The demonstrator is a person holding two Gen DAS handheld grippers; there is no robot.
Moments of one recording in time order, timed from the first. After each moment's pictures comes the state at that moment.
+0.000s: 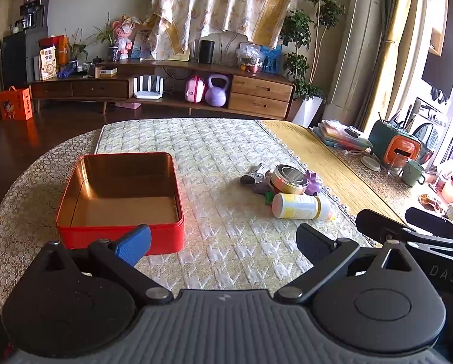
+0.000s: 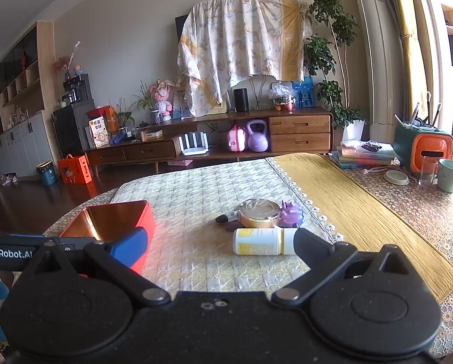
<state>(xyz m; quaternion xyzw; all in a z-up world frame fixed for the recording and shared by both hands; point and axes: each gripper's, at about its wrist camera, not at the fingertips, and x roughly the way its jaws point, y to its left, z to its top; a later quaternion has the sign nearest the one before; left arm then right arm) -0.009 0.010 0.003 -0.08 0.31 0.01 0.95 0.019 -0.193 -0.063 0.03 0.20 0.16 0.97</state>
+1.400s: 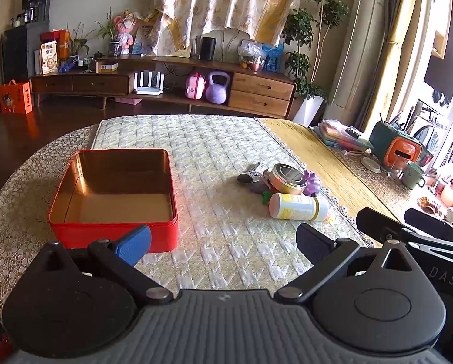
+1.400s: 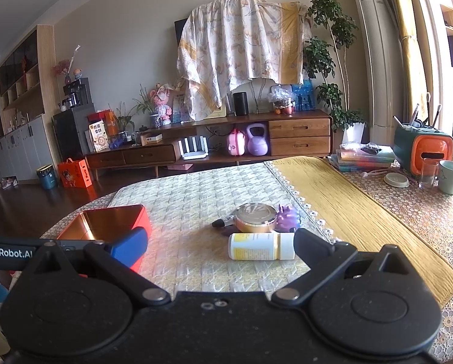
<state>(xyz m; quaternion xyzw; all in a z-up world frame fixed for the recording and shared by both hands) 0.000 0.005 -0.003 -0.09 0.31 0.01 0.95 0.022 -0.196 -0.059 0.04 0.19 0.16 0.97</state>
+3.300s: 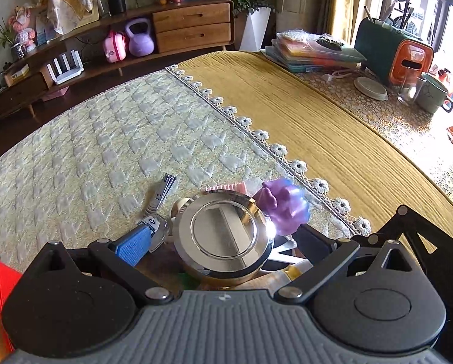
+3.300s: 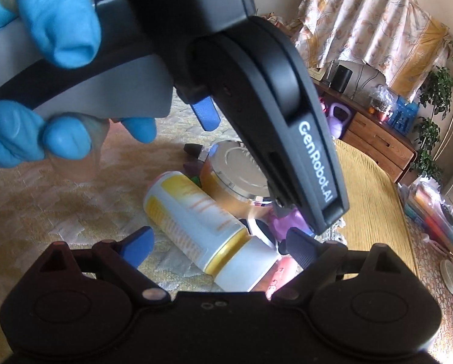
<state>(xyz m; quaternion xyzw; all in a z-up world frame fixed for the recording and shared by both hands) 0.292 -0.132 -0.087 0.06 0.44 -0.09 0.89 0.203 -0.199 -0.169 -0.26 0.24 0.32 0.88</state>
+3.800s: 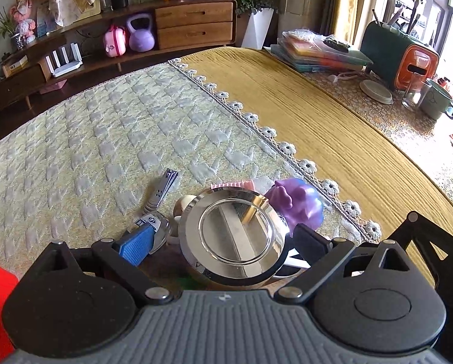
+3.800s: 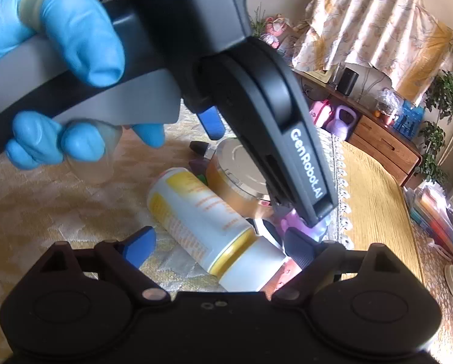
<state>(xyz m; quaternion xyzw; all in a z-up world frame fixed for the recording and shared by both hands) 0.300 -0.120 -0.101 0.04 0.44 -0.09 0.89 0.208 -0.202 -0.173 -0.27 0.24 0.33 0.87</state>
